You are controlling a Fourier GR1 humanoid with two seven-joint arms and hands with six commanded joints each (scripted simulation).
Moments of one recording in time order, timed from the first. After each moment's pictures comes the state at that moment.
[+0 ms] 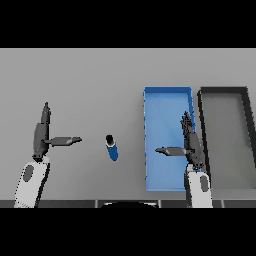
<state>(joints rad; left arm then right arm) -0.11 0.43 -0.16 -1.48 0.24 0.26 0.01 0.00 0.00 0.00 -1.57 0.00 0.00 0.00</state>
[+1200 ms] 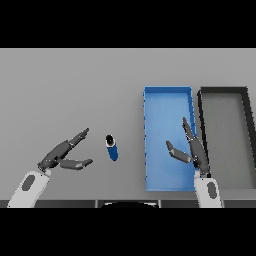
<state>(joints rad) -0.03 0.62 -0.39 -1.63 0.25 -0.26 -0.05 0.08 -0.16 0.09 -1.67 0.13 0.09 -0.06</state>
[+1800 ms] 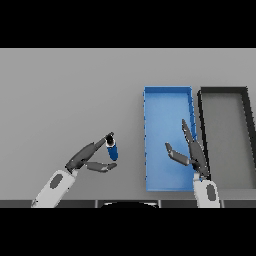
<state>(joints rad) -0.11 0.39 -0.53 -1.52 0.07 -0.17 -0.06 0.11 -0.15 0.10 -1.69 0.13 0.09 -0.05</state>
